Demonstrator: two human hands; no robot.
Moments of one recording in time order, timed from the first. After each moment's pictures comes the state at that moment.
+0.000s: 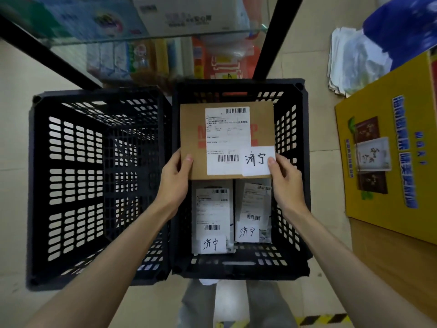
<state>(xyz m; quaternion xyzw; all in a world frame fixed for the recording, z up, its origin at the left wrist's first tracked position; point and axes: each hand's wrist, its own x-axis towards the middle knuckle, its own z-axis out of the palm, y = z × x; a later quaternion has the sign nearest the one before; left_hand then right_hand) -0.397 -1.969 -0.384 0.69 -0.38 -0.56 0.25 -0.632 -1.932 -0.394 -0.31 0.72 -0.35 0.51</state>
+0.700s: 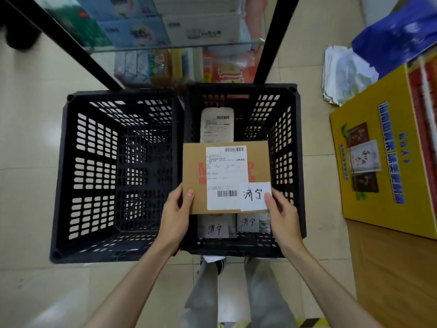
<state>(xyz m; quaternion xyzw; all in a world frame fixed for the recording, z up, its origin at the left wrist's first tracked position) -0.370 -1.849 -0.351 0.71 -0.35 -0.56 0.24 -0.608 -1.819 -0.350 -0.28 0.72 -0.34 0.54</state>
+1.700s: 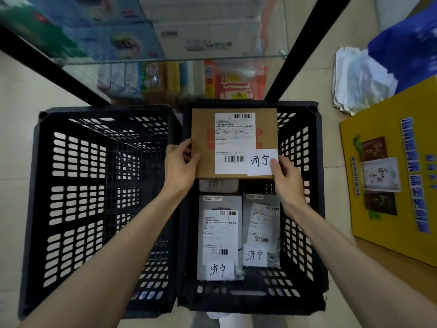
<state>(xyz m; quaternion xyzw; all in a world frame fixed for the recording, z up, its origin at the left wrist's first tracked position) -0.383 -2.045 -0.417 0.74 -0.50 -0.41 0.19 -0.621 -1.993 -0.430 -0.32 0.75 -0.32 0.49</state>
